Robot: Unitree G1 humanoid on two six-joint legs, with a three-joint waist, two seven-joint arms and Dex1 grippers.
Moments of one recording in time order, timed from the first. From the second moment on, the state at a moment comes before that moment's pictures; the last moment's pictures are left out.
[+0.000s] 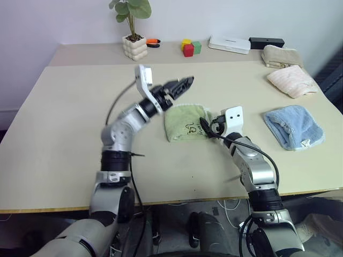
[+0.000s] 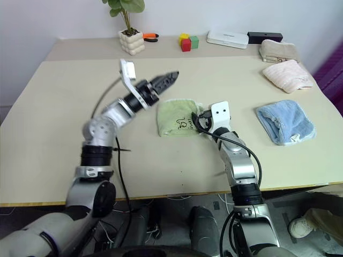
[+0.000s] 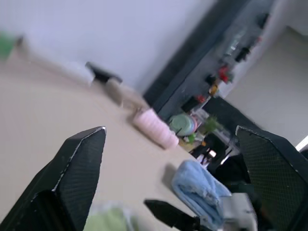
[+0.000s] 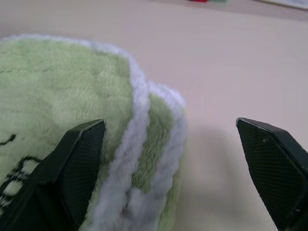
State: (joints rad) left arm -0.81 0.11 0.20 0.17 -0.68 0.70 -0.57; right arm -0.41 -0.24 -0.02 0.11 0.12 0.30 0.23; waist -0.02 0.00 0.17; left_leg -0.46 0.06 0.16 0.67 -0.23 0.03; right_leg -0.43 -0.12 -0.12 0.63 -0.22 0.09
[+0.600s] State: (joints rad) left arm -0.63 0.24 0.21 0.20 -0.75 1.08 -0.51; right arm -0.45 -0.49 -0.17 -0.09 0.47 0.37 0.67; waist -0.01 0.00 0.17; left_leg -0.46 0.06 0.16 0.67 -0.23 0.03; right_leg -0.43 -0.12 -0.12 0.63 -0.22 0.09
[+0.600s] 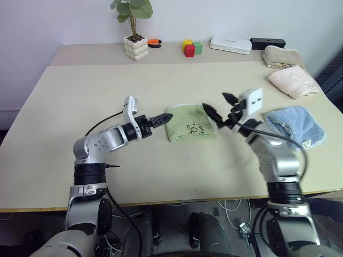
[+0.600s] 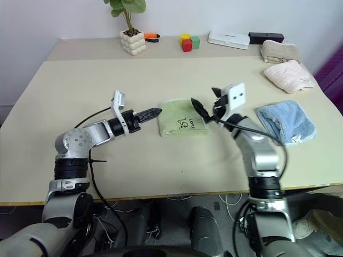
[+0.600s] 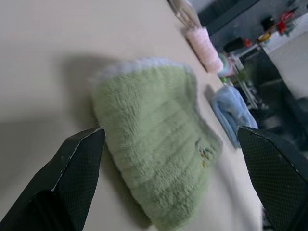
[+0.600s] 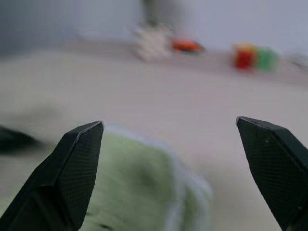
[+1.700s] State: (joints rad) left arm -0.82 0.03 0.23 0.63 -0.67 1.09 -0.51; right arm -0.01 -0.81 -0.45 -0.40 0.73 0.44 1.01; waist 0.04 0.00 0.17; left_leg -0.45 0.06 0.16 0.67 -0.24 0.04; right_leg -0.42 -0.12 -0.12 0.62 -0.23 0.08
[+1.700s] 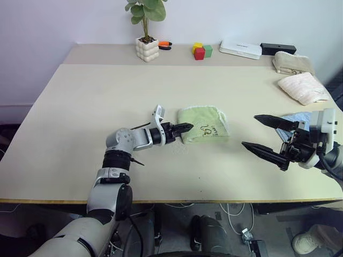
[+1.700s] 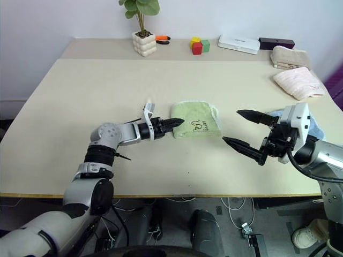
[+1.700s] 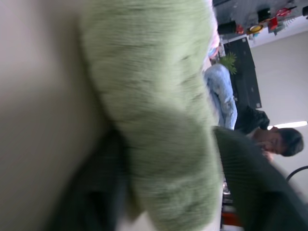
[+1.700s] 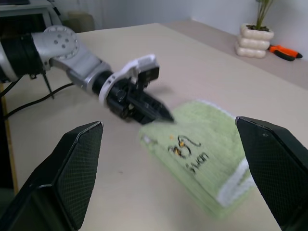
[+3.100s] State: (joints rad) left arm -0.39 -0.02 0.76 0.02 -0.80 0.30 0.18; right arm -0.28 -0.81 -0.23 -0.17 0.62 0.39 1.12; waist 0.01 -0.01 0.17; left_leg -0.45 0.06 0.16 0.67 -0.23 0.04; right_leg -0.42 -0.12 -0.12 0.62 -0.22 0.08
